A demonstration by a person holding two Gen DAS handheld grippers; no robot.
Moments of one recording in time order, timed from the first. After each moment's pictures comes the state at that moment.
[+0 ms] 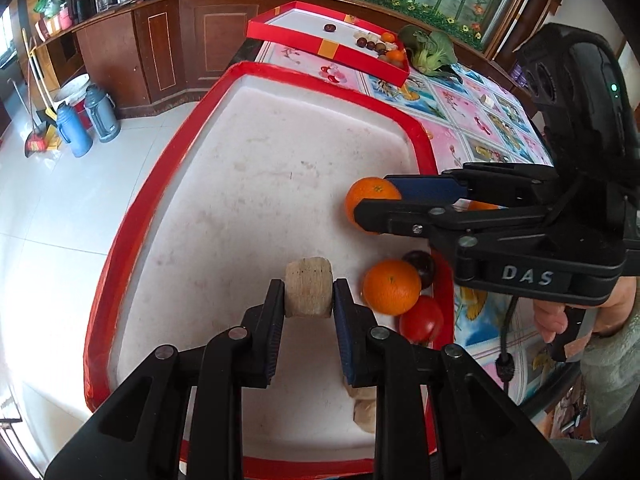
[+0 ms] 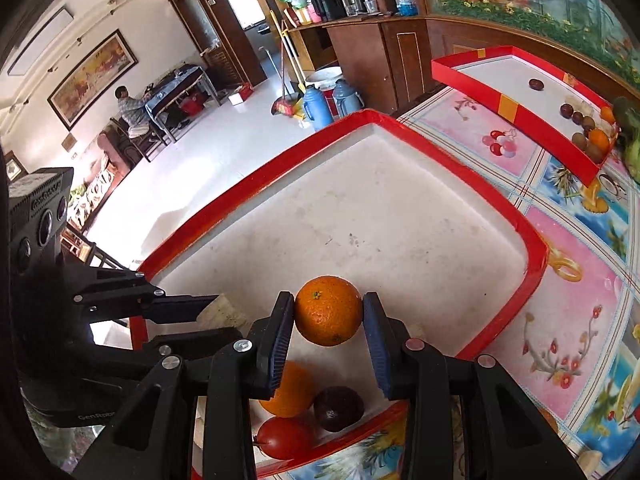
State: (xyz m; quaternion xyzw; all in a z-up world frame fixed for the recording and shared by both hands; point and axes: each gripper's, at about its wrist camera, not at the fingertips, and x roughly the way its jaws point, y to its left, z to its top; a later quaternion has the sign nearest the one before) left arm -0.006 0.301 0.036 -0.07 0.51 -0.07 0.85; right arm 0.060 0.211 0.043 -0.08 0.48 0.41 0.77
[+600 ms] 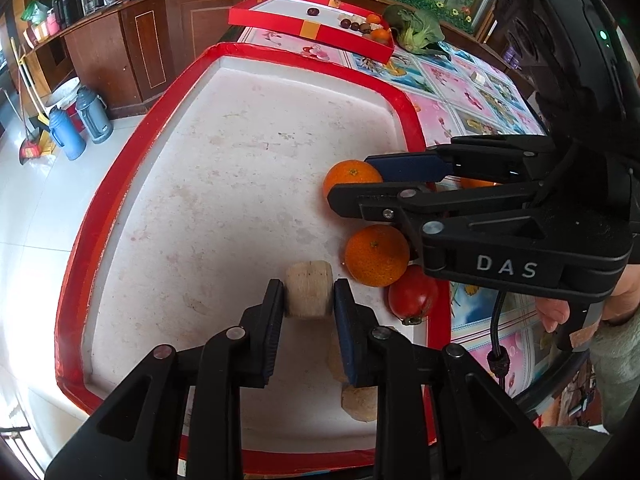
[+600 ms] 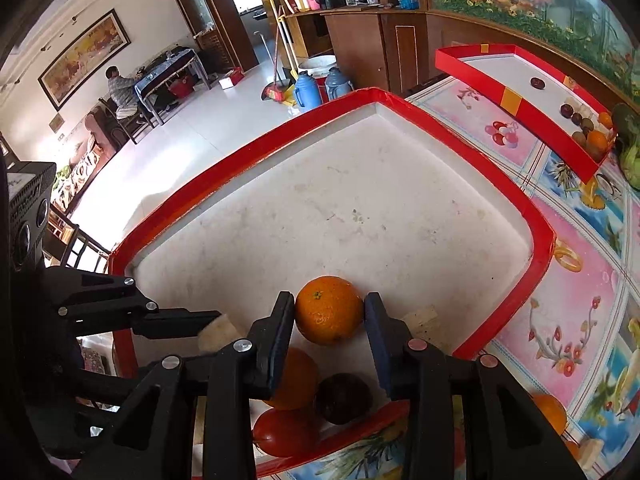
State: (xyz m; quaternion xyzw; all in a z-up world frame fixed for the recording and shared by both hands) left arm -0.013 0.284 0.025 -0.05 0.52 -0.08 0.85; right arm 0.048 0.217 0.035 -0.11 0.48 0.39 0.78
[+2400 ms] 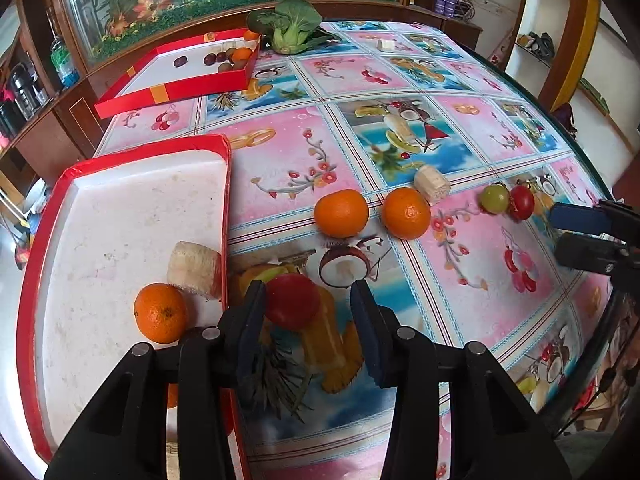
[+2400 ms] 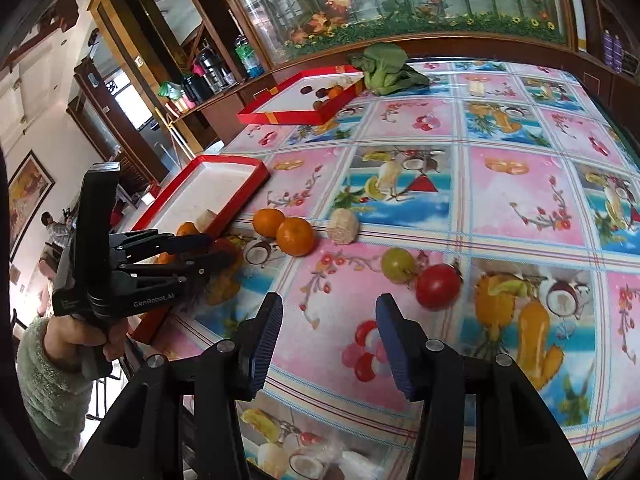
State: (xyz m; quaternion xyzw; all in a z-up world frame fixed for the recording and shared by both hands) left arm 0.017 0.133 0.033 0.09 0.48 -0.15 0.86; right arm -0.042 -0.059 0.066 0.07 0.44 0.23 0.86
